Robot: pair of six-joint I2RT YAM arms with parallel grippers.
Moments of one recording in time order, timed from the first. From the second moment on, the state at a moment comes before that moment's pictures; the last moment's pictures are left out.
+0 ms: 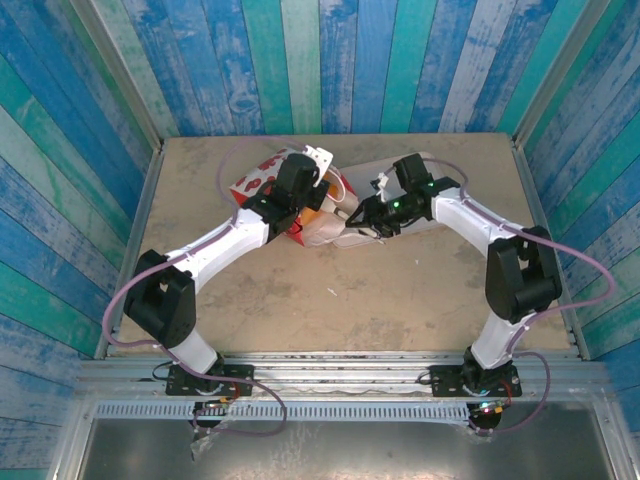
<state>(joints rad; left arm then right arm) -0.62 1.61 1.23 -0.13 -0.27 0.11 0.39 1.76 1.30 -0.62 -0.78 0.53</state>
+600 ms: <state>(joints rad) -0.62 1.63 1.23 -0.11 -0.28 0.09 0.41 1.78 1.32 -0.62 -0.74 0.51</state>
